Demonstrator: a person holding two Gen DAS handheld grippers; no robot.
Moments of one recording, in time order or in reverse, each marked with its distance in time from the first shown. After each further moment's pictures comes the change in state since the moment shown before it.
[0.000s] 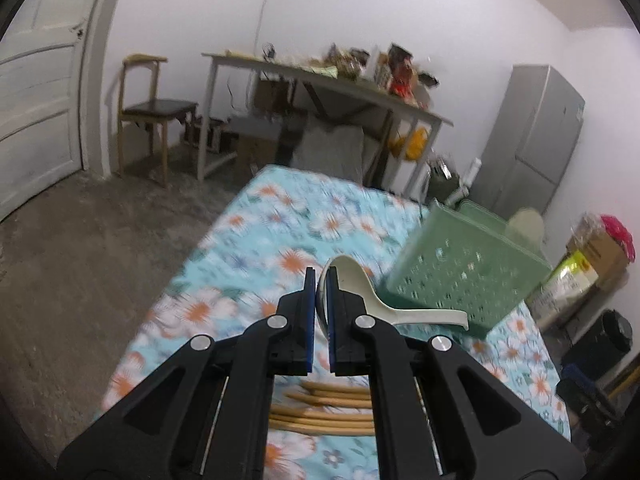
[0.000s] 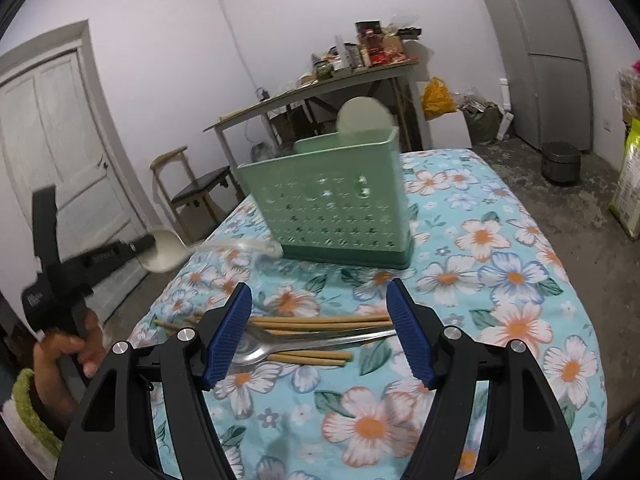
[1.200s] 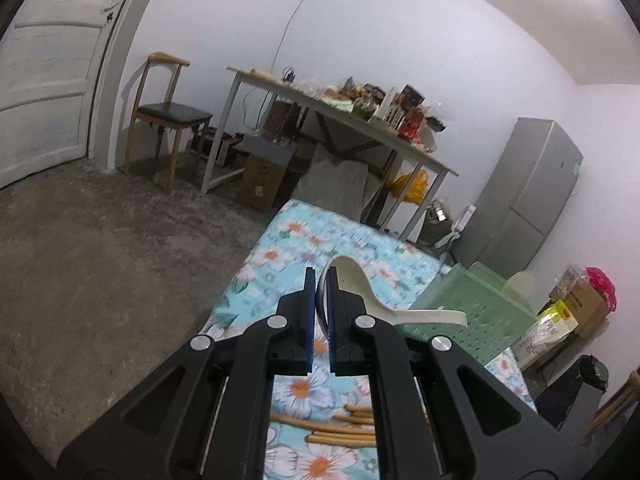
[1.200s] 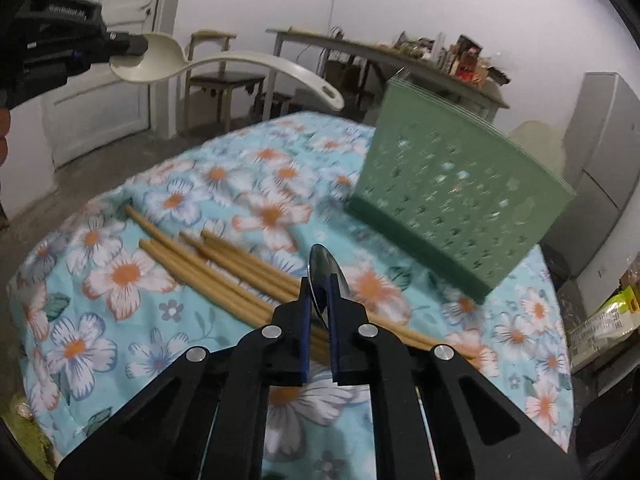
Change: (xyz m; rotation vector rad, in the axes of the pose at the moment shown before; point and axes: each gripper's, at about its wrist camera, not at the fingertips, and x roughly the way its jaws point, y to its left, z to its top) left arm -0.034 0.061 0.021 -0.121 -0.096 -0.067; right arm 0.073 0.108 -0.031 -0.479 0.112 -0.167
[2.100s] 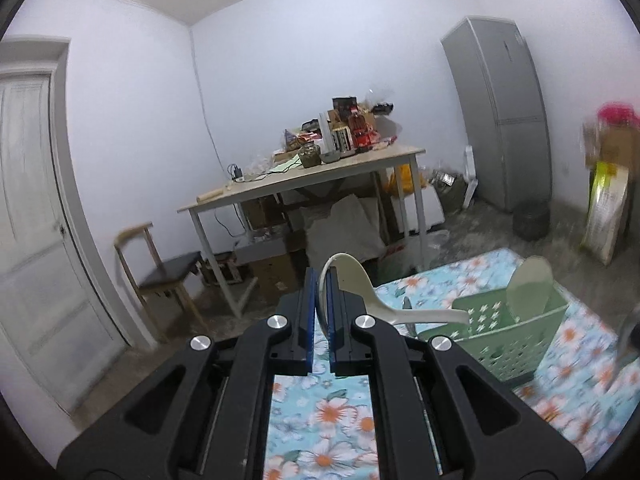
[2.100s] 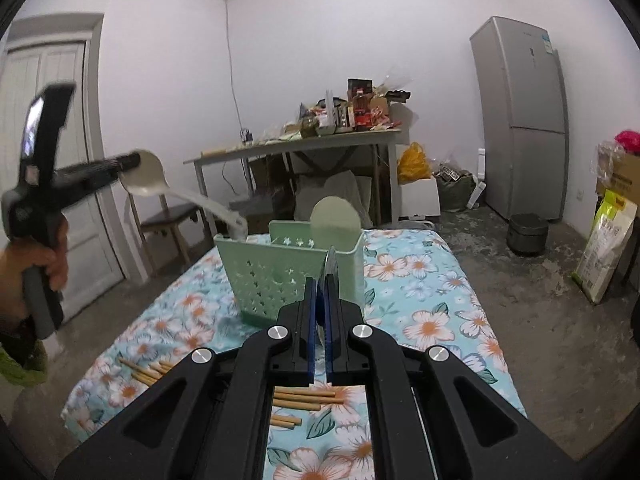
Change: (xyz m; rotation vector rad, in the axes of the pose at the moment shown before) left arm 0.043 -0.202 0.044 0.704 -0.137 0.159; right arm -0.093 -0.155 -0.001 0.430 -0.288 -0.021
